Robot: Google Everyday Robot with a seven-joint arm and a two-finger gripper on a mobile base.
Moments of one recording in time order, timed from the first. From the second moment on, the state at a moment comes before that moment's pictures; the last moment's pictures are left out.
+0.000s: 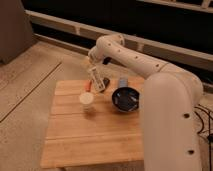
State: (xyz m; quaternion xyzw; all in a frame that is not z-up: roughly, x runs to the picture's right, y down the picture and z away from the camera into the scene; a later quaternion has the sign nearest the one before) arm -0.088 -0.160 0.855 -0.18 -0.23 0.47 0.83
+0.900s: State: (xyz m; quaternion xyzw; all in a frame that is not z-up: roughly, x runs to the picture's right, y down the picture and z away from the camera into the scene) arm -0.096 -0.138 0.859 -0.23 -0.29 0.39 0.84
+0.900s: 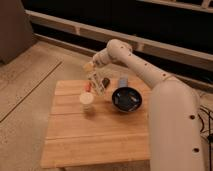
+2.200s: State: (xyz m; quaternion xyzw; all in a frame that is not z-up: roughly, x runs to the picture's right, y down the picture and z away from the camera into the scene) arm -0.091 -0.129 0.819 -0.28 -0.47 0.30 0.79
